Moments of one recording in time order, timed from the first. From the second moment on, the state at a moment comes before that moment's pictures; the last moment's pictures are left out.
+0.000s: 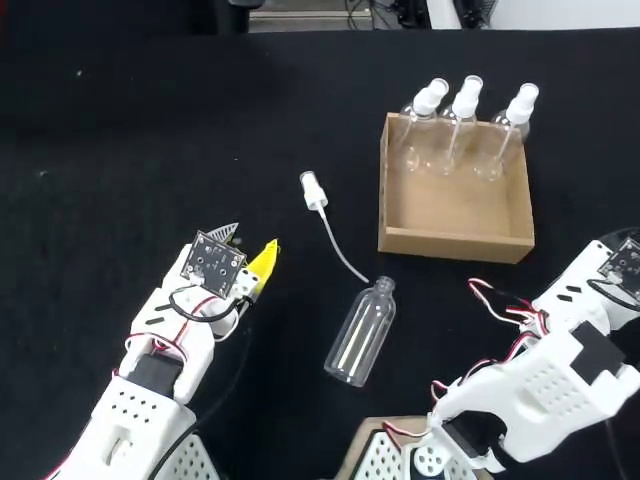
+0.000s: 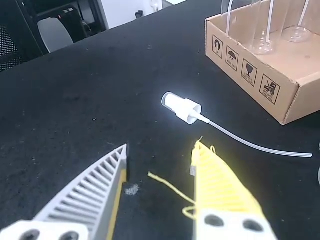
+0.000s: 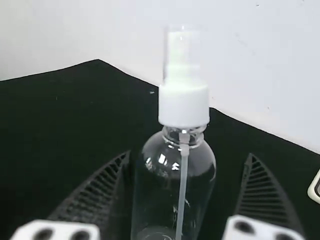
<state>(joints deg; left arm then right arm) 14.9 -76.2 96.5 5.3 -12.0 50.7 17.6 60.2 -63.1 7.6</state>
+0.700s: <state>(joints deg) 14.9 -76.2 96.5 5.3 -12.0 50.7 17.6 55.1 -58.1 7.6</state>
